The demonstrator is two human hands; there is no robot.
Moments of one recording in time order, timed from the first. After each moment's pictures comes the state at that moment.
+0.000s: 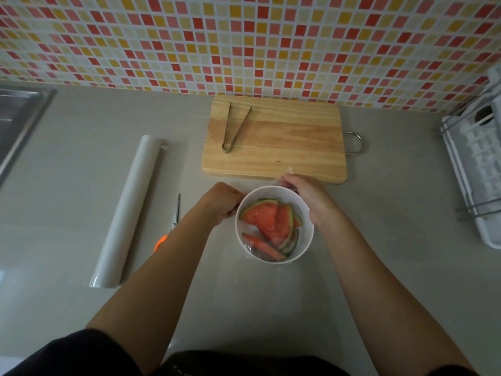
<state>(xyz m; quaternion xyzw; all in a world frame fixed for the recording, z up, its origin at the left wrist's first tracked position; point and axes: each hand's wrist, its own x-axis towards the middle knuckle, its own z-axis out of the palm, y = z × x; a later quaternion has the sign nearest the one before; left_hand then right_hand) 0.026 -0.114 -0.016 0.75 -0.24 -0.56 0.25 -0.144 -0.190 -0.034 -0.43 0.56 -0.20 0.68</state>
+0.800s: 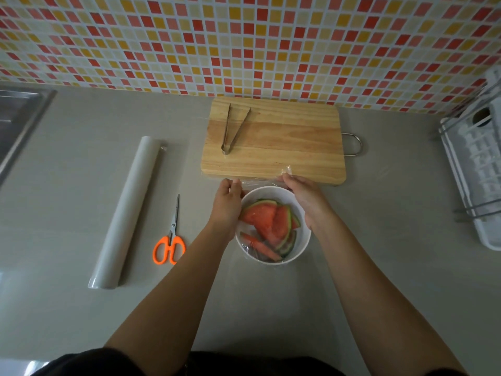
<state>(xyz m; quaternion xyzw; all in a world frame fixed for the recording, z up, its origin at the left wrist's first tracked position) -0.004 -0.104 -0.032 0.71 -0.16 -0.47 0.51 -0.143 -0.185 -0.041 -0.43 0.57 -0.24 0.65</state>
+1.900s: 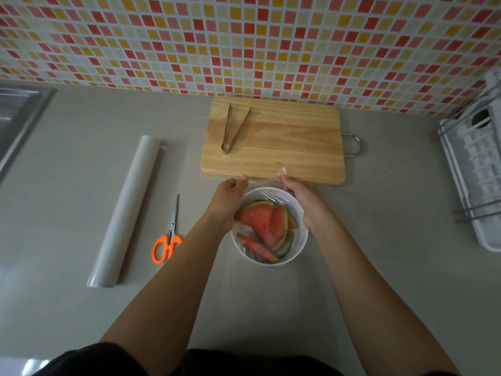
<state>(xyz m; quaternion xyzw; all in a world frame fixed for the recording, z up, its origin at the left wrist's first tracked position) 0.002 -0.114 -0.019 0.70 -0.18 -0.52 0.45 -0.141 -0.186 -0.044 -0.37 0.57 -0.23 0.70</state>
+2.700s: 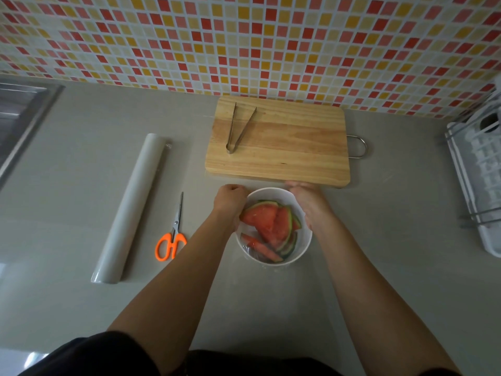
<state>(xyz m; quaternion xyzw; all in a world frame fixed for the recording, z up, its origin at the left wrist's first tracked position) 0.003 -0.118 -0.036 0.76 -0.09 -0.49 0.41 -0.138 -0.192 -0.050 -0.41 0.65 -0.18 0.61</state>
